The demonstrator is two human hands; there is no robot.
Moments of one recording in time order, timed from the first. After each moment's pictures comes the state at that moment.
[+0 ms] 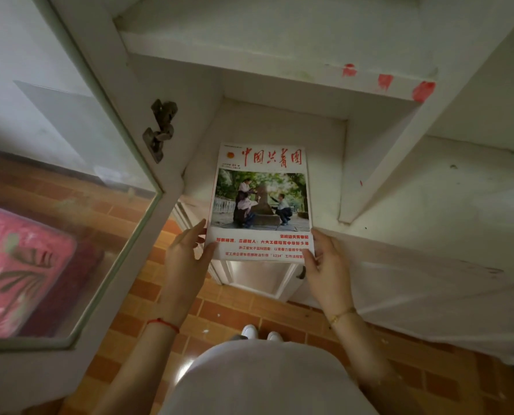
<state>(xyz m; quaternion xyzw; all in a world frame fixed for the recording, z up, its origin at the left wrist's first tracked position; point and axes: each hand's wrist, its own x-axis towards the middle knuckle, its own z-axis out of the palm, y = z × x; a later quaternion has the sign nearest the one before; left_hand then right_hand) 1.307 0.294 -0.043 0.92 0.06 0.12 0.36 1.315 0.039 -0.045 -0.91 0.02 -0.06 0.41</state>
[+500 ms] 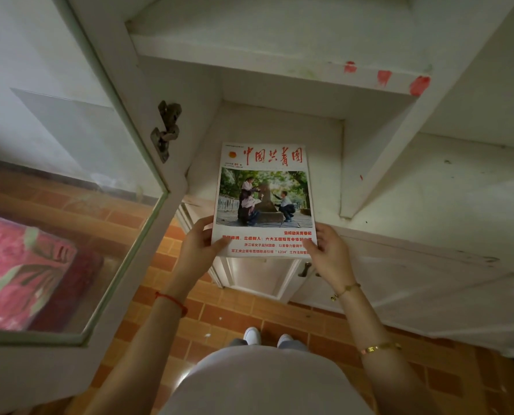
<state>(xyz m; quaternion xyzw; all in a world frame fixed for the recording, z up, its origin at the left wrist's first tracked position) 1.329 0.296 -0.043 0.76 0.14 -0.06 0.63 1.331 0.041 -0.041 -0.83 0.09 0.04 0.55</state>
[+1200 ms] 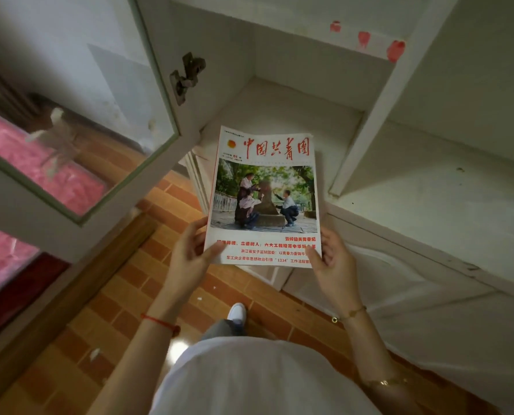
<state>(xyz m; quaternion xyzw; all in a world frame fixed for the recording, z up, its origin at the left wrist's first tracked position) 1.177 0.199 -0.021 0.70 0.20 0.07 0.68 1.243 -0.039 -0.026 -0.82 -0.05 0.06 0.57</state>
